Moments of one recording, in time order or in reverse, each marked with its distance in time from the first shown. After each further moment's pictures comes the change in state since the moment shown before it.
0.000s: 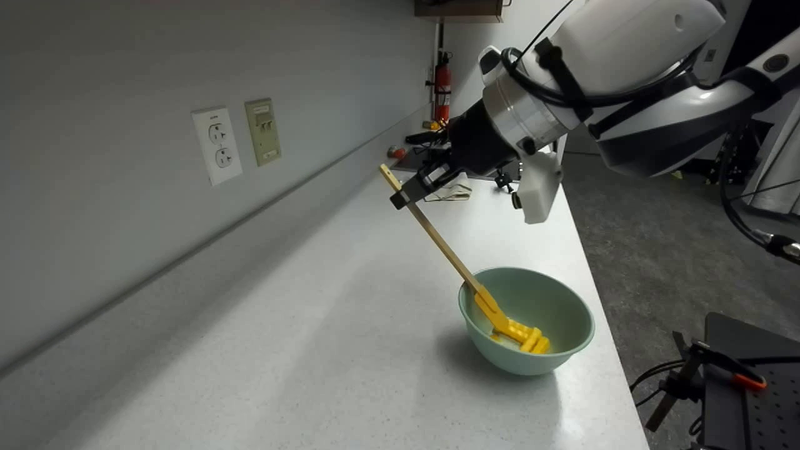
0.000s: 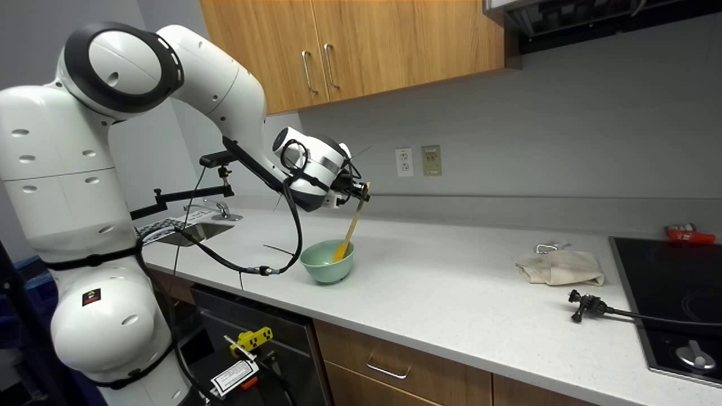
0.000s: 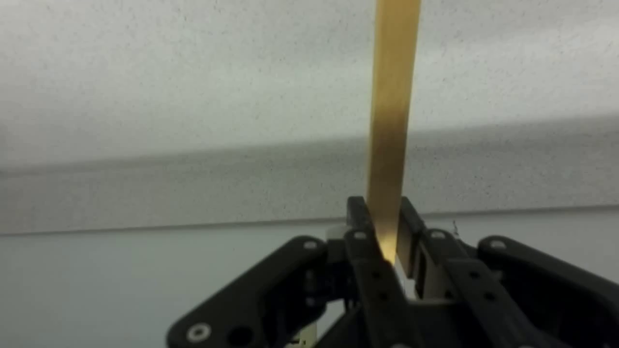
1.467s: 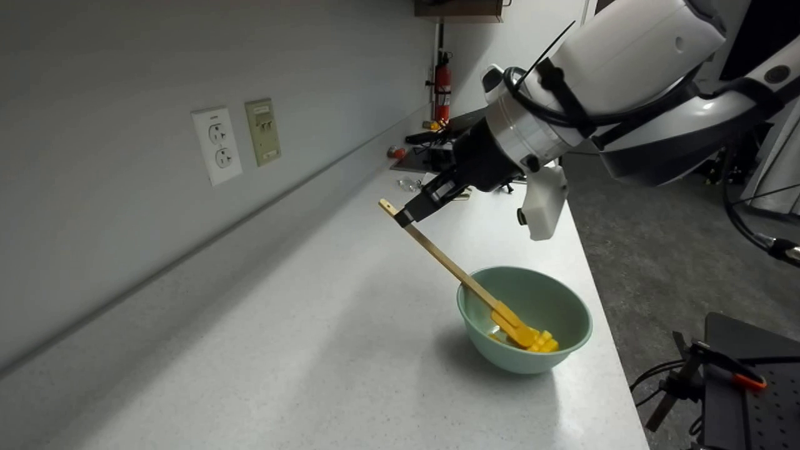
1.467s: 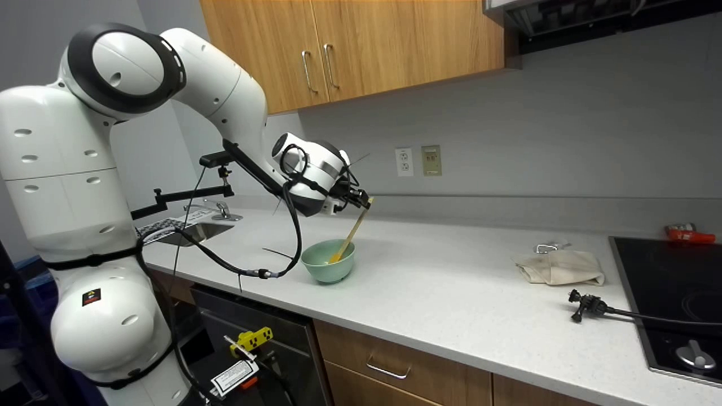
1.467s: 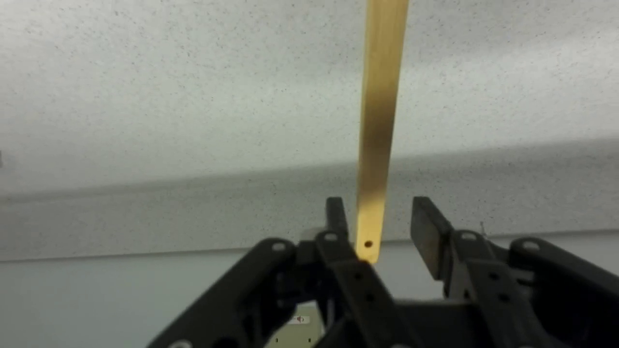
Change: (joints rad) arm 0.000 0.008 0.006 -0.027 -0.027 -0.014 0.049
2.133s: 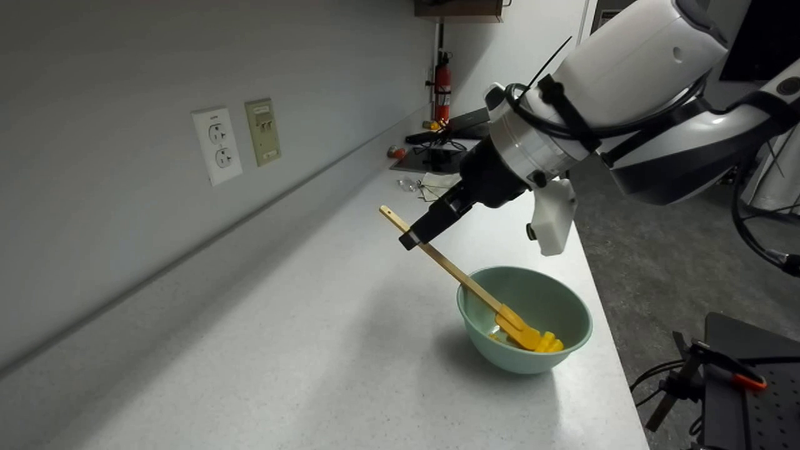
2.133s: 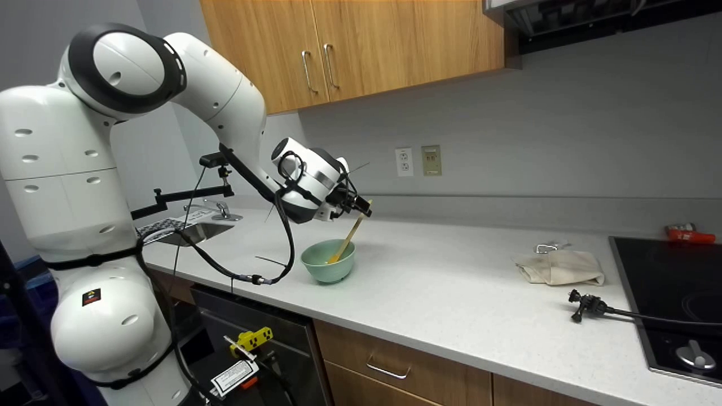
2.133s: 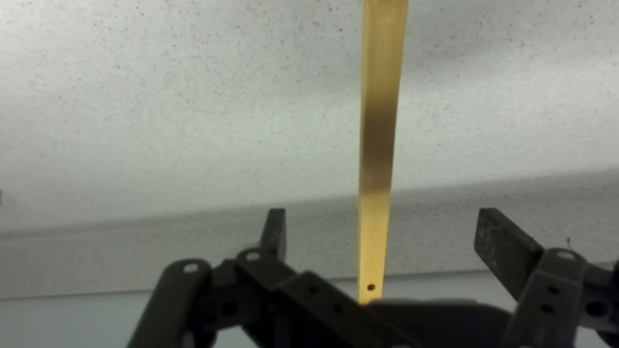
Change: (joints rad) arm 0.000 0.001 0.007 -0.056 0.118 0.000 -0.099
